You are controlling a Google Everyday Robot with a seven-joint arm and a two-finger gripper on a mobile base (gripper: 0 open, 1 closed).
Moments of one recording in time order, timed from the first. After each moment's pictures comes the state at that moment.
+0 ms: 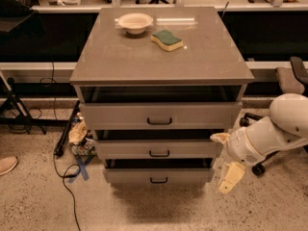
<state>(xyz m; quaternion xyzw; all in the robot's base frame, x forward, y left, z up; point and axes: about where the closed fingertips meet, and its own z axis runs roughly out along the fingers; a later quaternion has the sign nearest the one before) 0.445 -0.180 0.663 -0.61 0.73 0.22 0.20</state>
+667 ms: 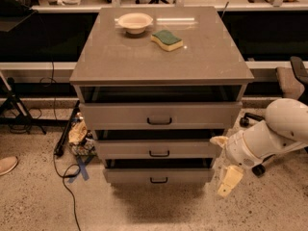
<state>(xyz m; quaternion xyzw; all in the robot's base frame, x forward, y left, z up) 0.445 -0.182 0.647 -0.61 0.74 0.21 0.20</state>
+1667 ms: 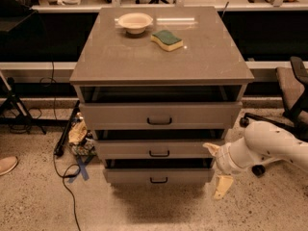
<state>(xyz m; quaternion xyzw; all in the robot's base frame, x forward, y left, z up) 0.481 -0.192 0.549 -0.69 0.68 0.12 0.21</state>
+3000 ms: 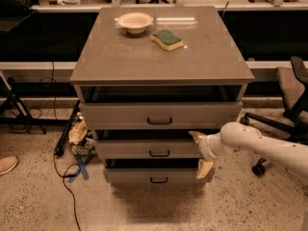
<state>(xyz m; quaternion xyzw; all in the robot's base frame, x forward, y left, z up) 0.595 -0.175 0.473 -0.74 0.62 0.03 0.27</state>
